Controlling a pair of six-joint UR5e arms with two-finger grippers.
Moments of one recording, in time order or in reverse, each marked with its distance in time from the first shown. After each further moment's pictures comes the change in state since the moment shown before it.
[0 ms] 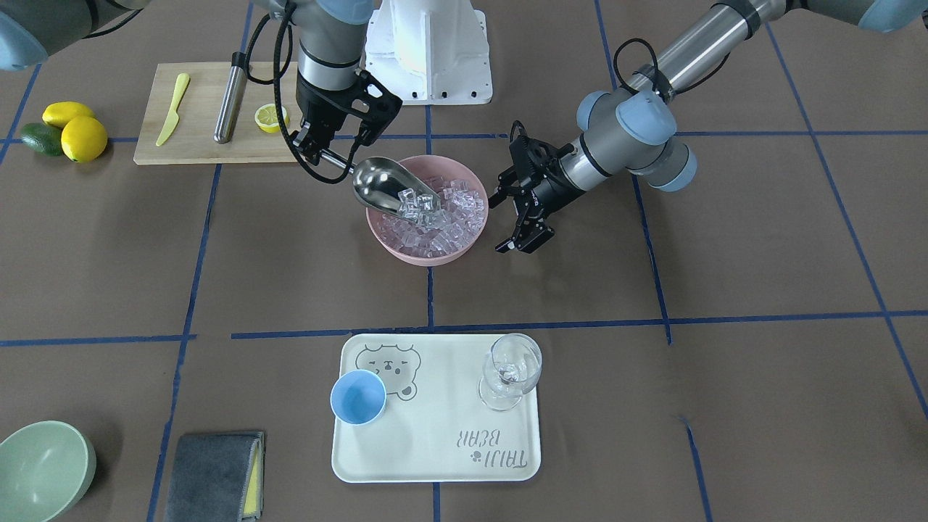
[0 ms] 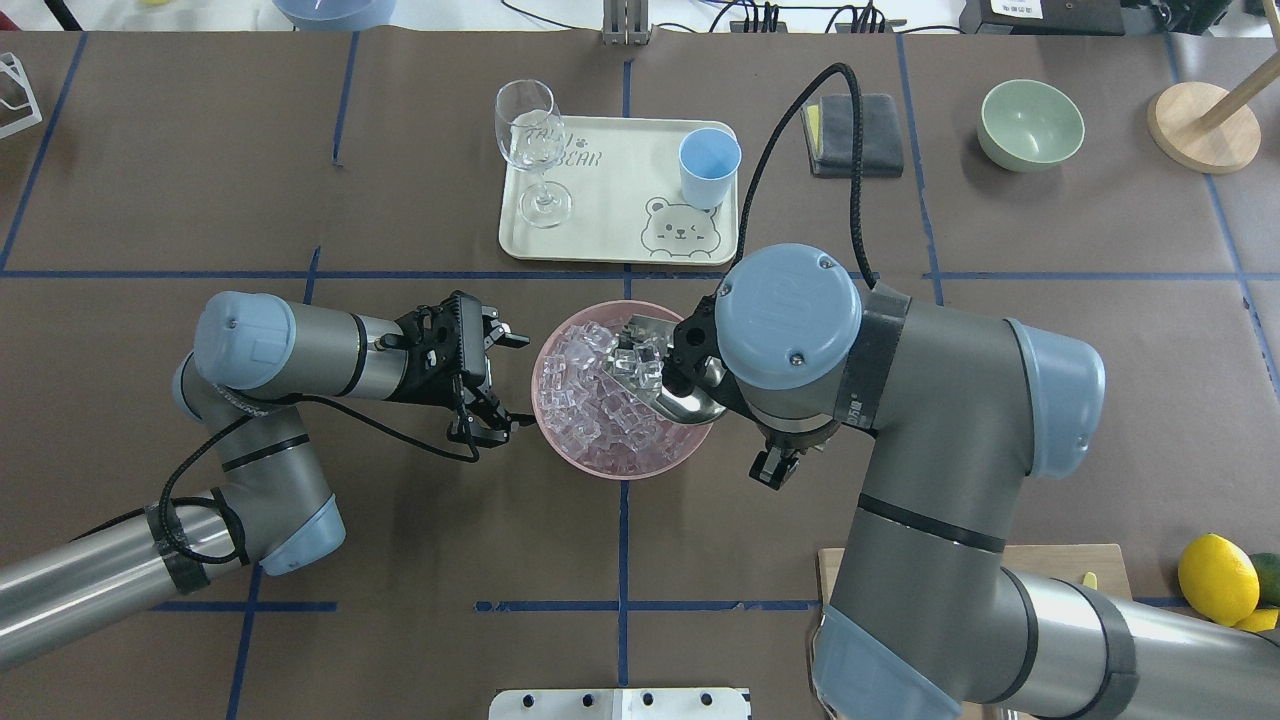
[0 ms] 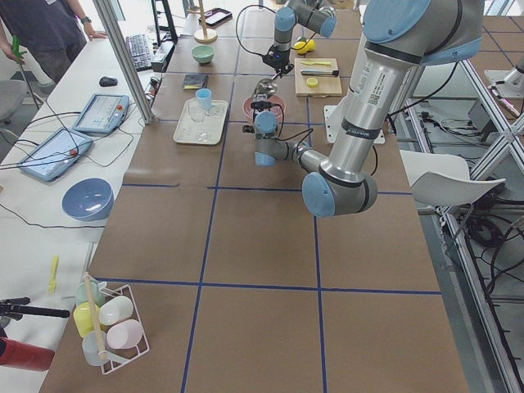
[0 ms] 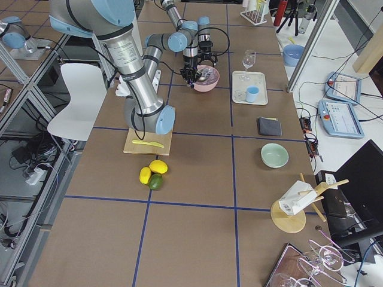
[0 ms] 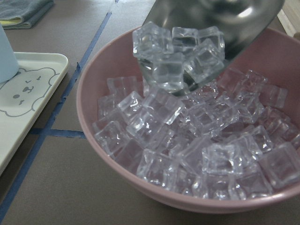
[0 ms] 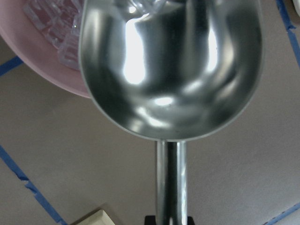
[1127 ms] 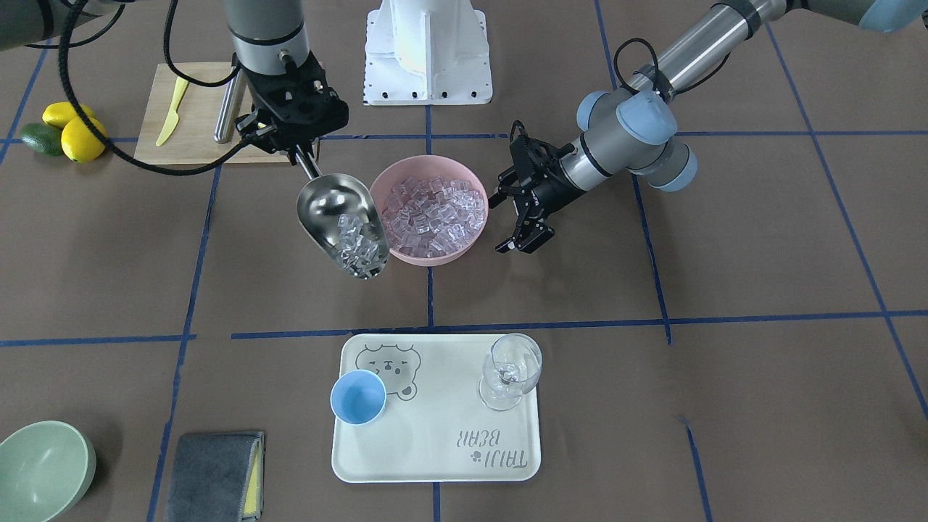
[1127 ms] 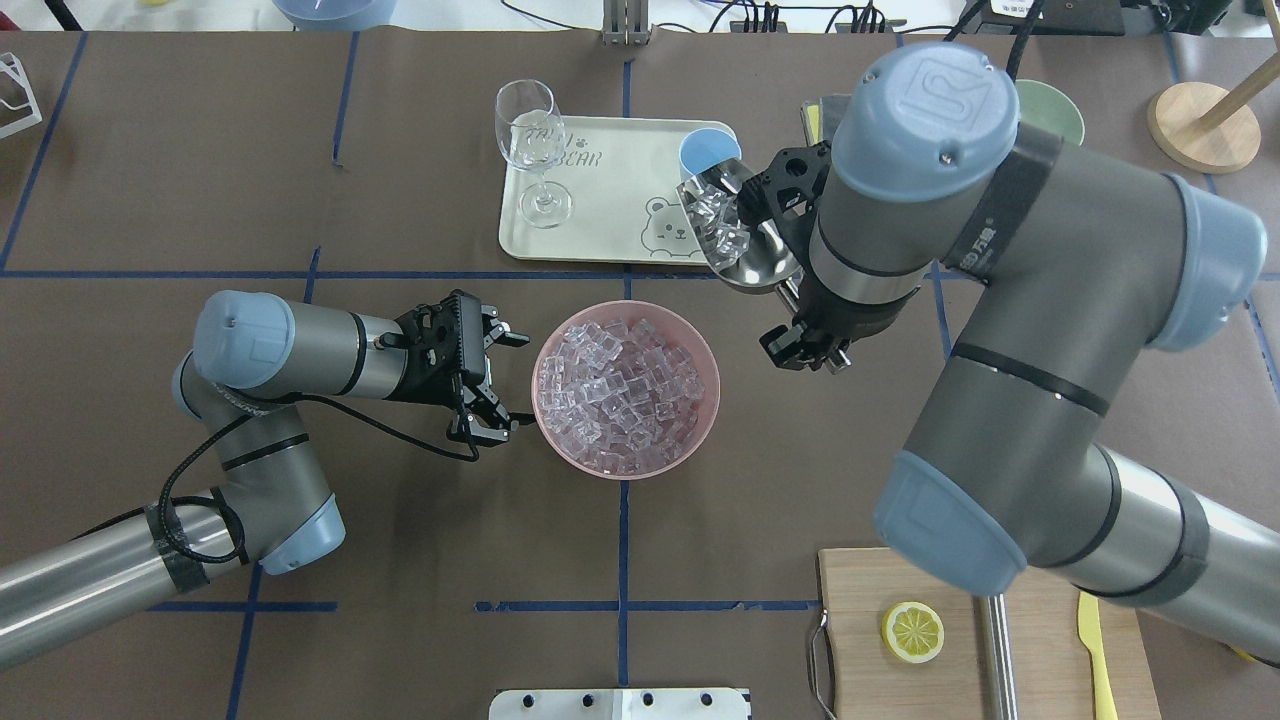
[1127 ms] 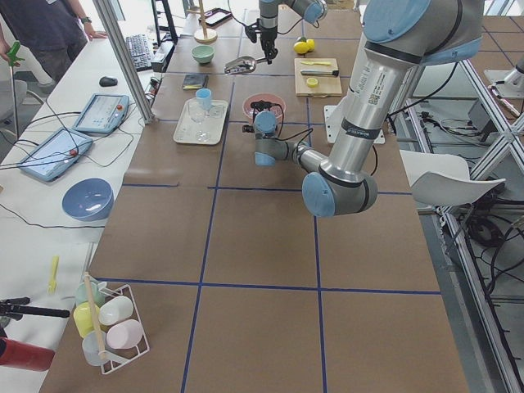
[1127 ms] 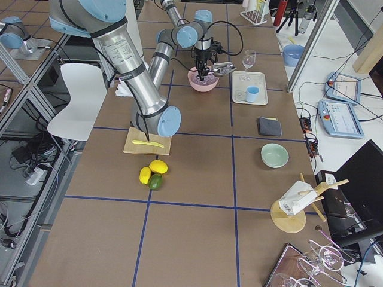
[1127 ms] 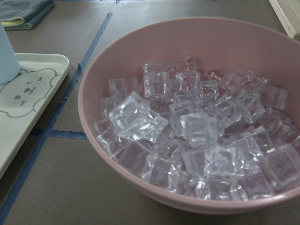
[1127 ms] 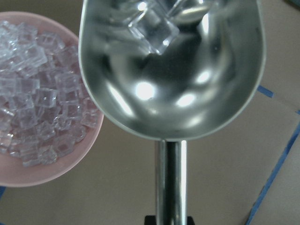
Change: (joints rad) left arm -0.002 0.000 -0.001 0.000 0.000 0.001; right arm 0.225 0.015 -0.017 0.043 0.213 0.366
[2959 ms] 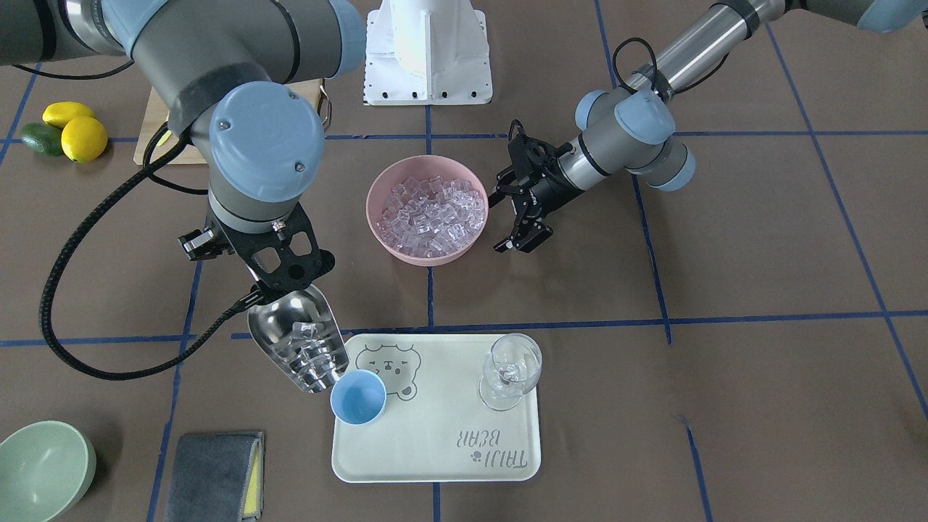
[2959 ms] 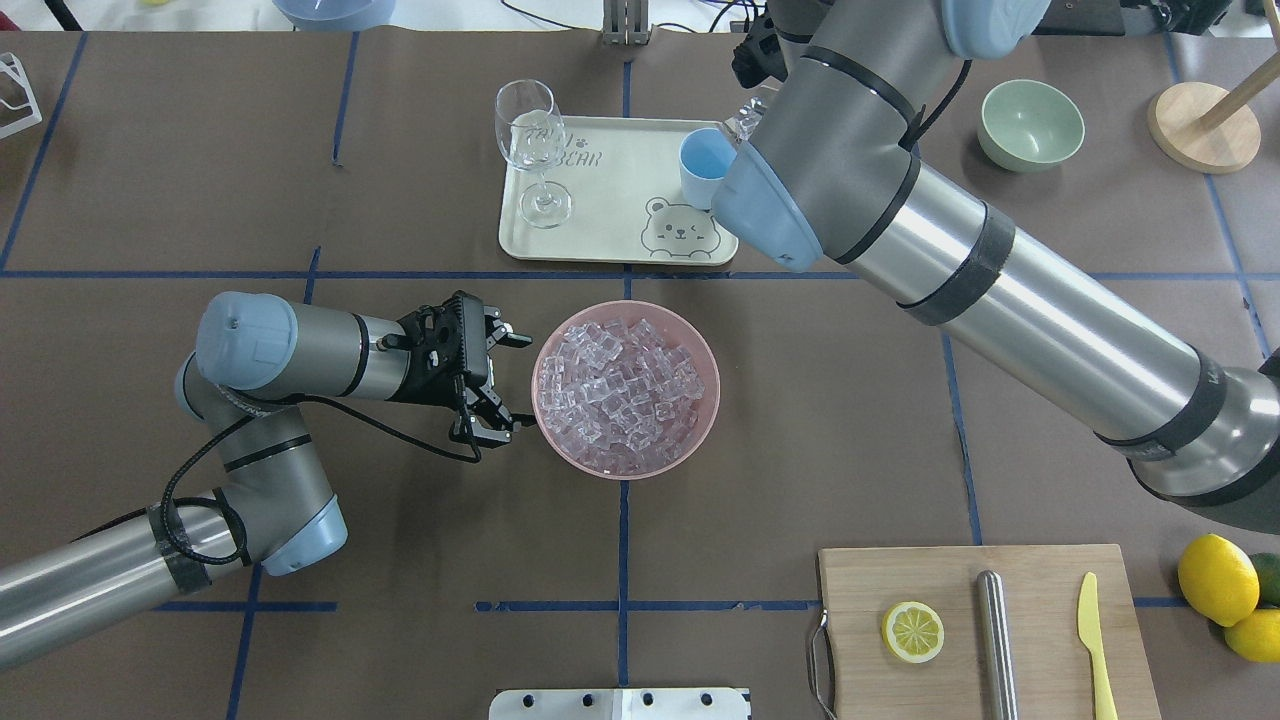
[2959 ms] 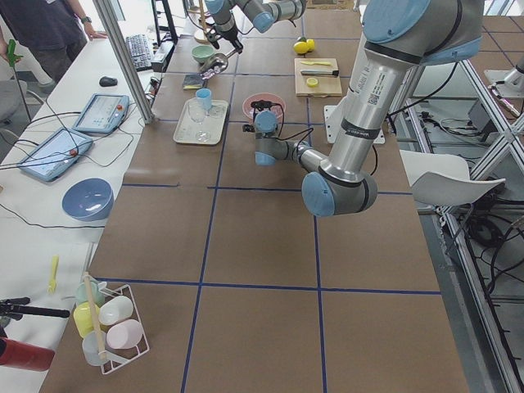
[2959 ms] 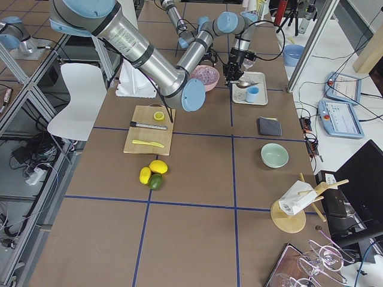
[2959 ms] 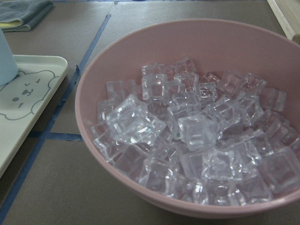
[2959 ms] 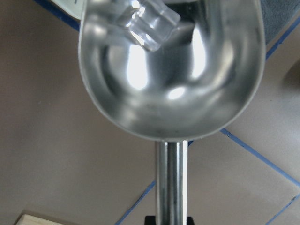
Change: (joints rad) left arm 0.003 -0.003 0.000 0.000 0.001 0.001; right arm 0.173 0.337 -0.513 -0.340 -0.037 -0.526
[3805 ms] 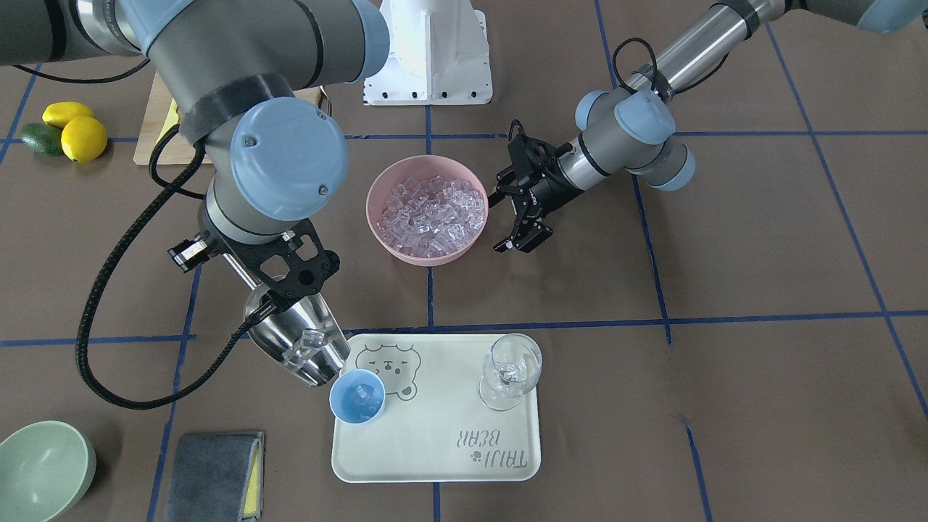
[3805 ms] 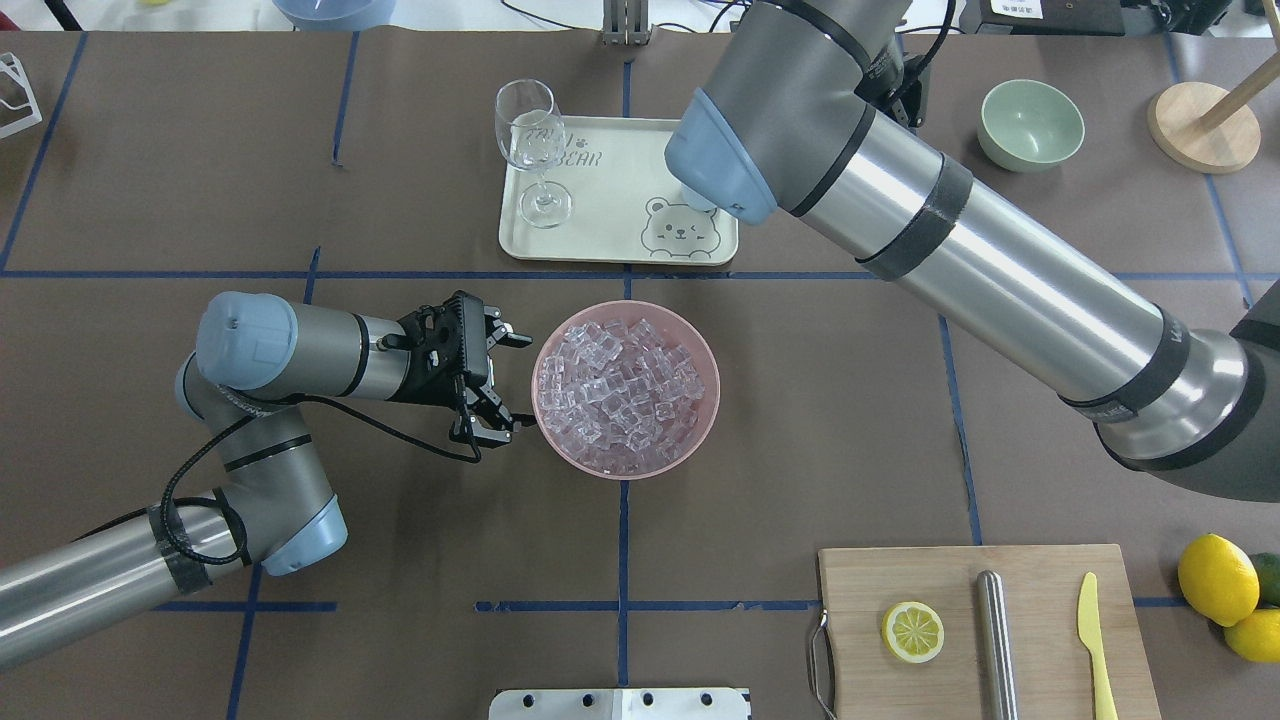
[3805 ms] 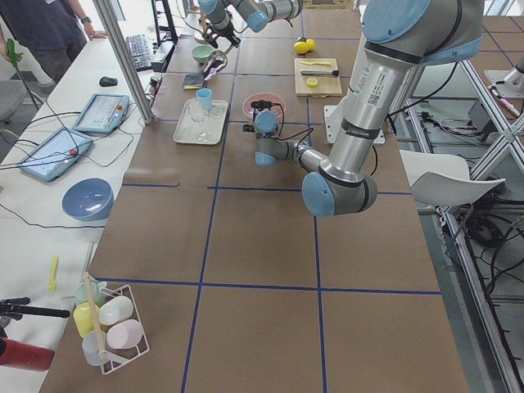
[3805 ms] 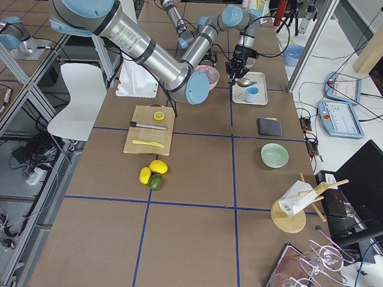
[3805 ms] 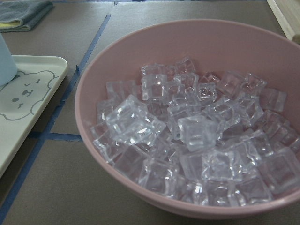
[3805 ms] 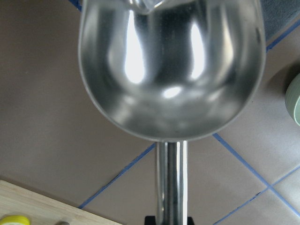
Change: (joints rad) left arm 0.000 0.000 0.000 0.000 0.000 0.000; right arm 0.019 0.065 -0.090 -0.054 -0.059 -0.188
